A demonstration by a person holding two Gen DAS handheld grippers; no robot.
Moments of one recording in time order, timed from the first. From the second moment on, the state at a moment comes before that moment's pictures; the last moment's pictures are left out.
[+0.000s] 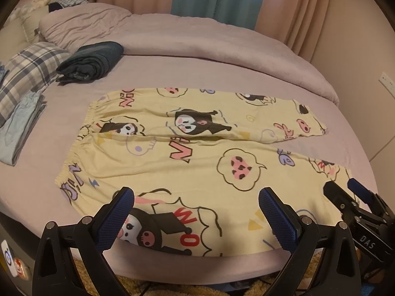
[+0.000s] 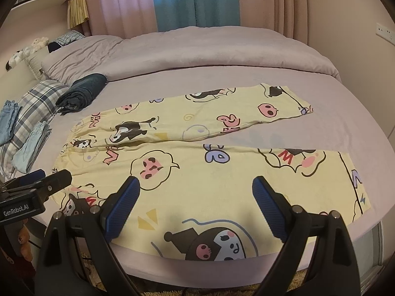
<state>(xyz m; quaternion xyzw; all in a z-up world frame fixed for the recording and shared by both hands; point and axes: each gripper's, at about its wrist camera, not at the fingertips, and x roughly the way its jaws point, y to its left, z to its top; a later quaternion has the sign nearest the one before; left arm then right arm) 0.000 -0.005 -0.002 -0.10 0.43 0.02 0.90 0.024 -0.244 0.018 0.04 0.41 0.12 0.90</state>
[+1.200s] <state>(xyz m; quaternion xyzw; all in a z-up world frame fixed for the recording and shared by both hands) 0.009 -0.018 -0.007 -0.10 0.45 0.00 0.89 0.025 -0.268 0.003 0.05 0.43 0.07 0.90</state>
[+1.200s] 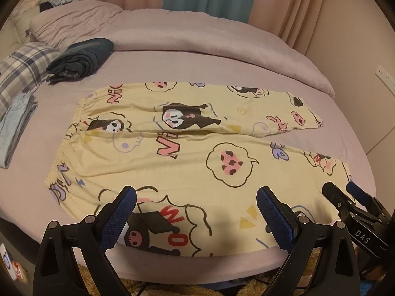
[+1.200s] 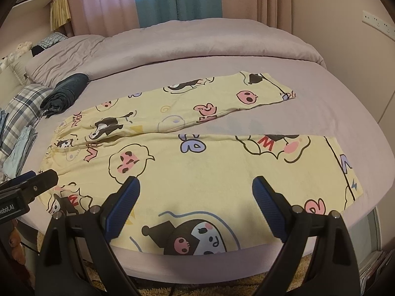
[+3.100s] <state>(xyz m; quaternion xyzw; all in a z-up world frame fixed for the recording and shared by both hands) -0.015 0.202 -0.100 -0.31 0.48 0.19 0.80 0.011 -0.516 -0.053 0.20 0.46 -0.20 0.84</state>
